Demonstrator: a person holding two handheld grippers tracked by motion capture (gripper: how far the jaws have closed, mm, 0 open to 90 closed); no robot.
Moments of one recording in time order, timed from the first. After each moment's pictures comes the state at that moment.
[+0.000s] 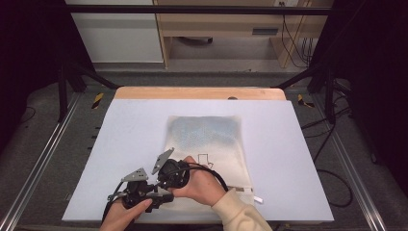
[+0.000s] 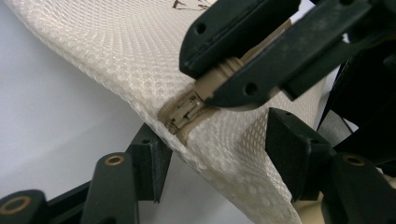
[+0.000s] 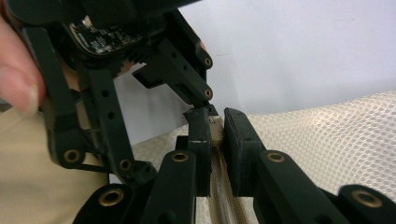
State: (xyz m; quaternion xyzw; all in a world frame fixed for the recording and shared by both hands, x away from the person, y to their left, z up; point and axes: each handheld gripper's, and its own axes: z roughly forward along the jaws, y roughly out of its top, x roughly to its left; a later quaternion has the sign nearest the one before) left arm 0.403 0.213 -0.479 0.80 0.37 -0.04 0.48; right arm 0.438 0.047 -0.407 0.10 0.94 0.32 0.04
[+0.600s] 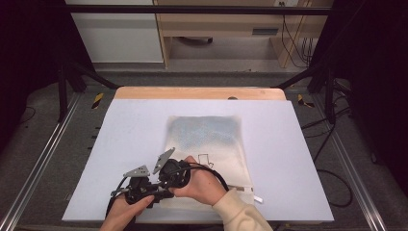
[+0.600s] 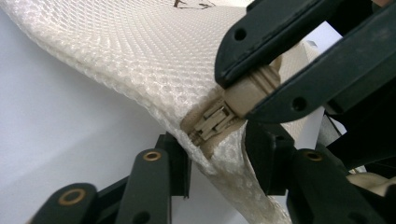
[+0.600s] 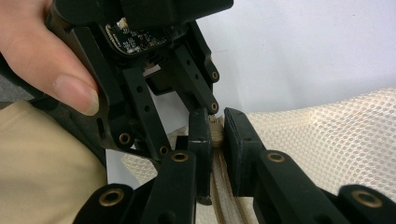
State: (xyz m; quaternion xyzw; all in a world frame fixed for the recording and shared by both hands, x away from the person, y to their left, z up) left arm 0.417 0.213 -0.488 0.80 0.36 -0.06 0.48; right arm 0.439 0.045 -0.408 0.10 0.94 0.31 0.04
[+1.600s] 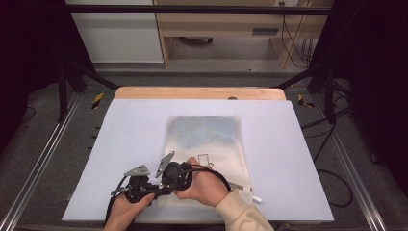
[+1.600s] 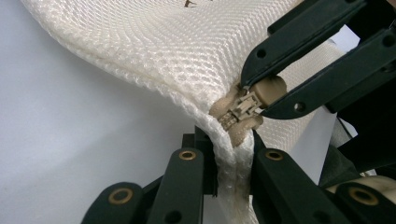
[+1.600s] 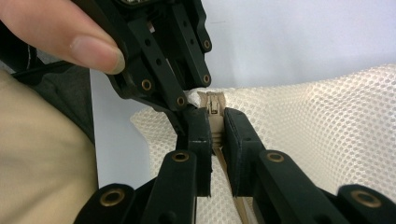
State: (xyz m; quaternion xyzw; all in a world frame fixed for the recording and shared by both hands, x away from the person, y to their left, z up) left arm 0.419 0.214 -0.487 0.80 0.38 -0.05 0.47; right arm 0.436 0.039 -0.414 0.09 0.96 0.27 0.06
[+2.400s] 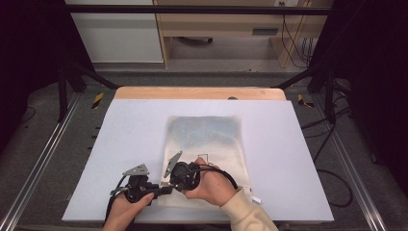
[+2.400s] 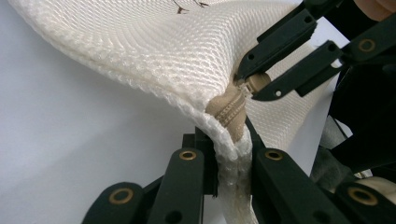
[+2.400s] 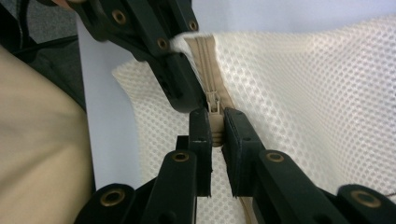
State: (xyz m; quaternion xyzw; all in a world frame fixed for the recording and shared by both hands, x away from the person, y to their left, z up) left arm 0.417 0.214 -0.481 0.79 0.38 -0.05 0.48; right arm 0.438 0.020 -0.417 0.11 0.96 0.25 0.05
